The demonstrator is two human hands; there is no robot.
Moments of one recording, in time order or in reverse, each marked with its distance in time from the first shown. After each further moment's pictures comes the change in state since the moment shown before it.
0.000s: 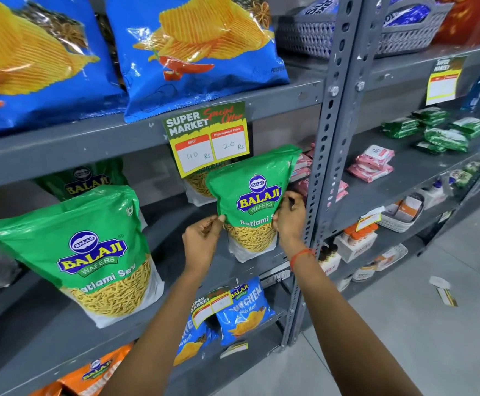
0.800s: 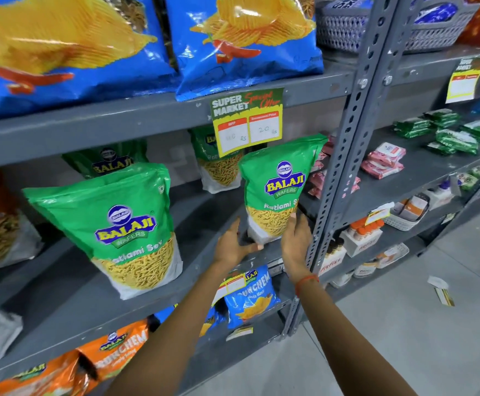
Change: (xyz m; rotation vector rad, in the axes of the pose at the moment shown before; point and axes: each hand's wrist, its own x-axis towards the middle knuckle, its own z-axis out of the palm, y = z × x) left_hand -0.026 -0.020 0.001 0.375 -0.287 -0.219; right_hand -0.074 0.037 -0.005 -0.401 0.067 -0.043
